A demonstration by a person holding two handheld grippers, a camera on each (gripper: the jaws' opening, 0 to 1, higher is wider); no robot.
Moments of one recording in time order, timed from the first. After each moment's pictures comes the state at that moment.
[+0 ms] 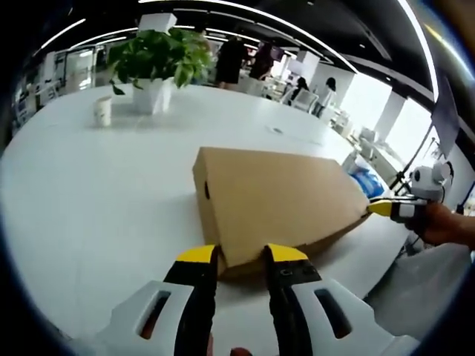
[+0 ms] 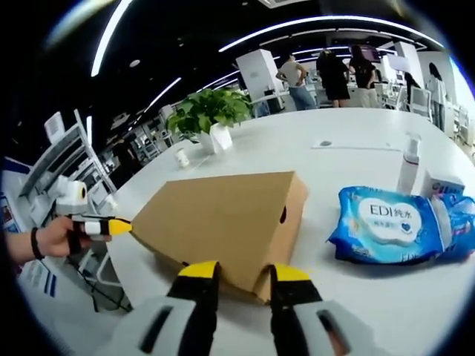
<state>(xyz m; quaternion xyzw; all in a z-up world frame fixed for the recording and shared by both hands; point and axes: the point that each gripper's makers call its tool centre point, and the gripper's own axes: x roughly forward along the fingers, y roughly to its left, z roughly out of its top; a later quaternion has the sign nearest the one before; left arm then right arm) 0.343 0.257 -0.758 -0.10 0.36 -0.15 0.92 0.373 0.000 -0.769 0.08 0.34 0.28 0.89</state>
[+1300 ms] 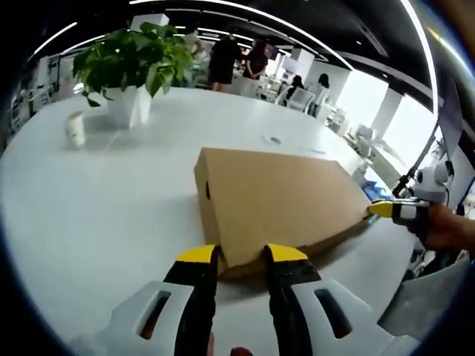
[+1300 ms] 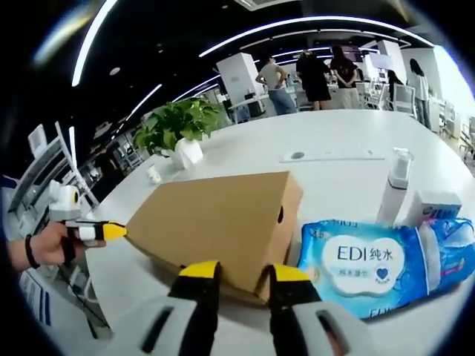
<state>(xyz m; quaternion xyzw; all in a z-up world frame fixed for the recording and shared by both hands) 0.433 0.222 -0.760 -0.10 0.35 -0.17 0.92 0.452 -0.038 -0.768 0.09 0.34 0.23 0.91</state>
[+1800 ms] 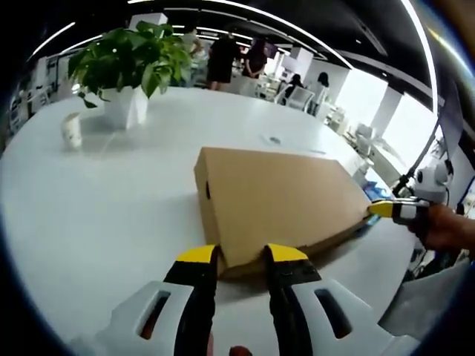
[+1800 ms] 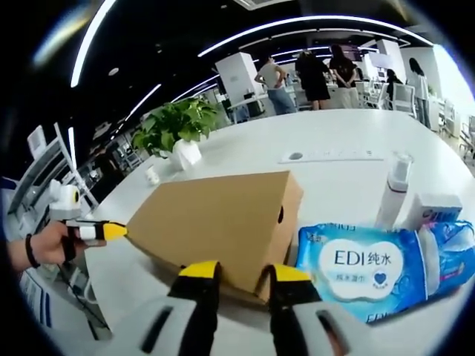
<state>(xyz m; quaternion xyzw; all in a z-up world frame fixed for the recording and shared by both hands) 0.438 0.220 -0.759 -0.10 0.36 -0.17 0.91 0.448 -0.037 -0.764 0.10 0.34 0.23 0.91</state>
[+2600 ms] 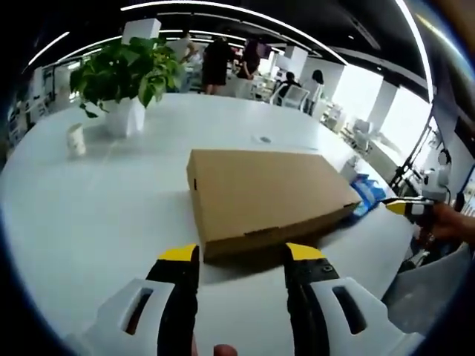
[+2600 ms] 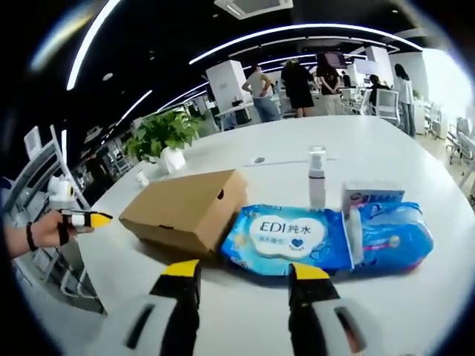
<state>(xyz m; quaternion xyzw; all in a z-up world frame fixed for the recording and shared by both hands) 0.397 0.208 -0.733 -0.07 0.35 -0.18 0.92 0.383 -0.153 -0.742 0.09 0.31 0.19 0.93</state>
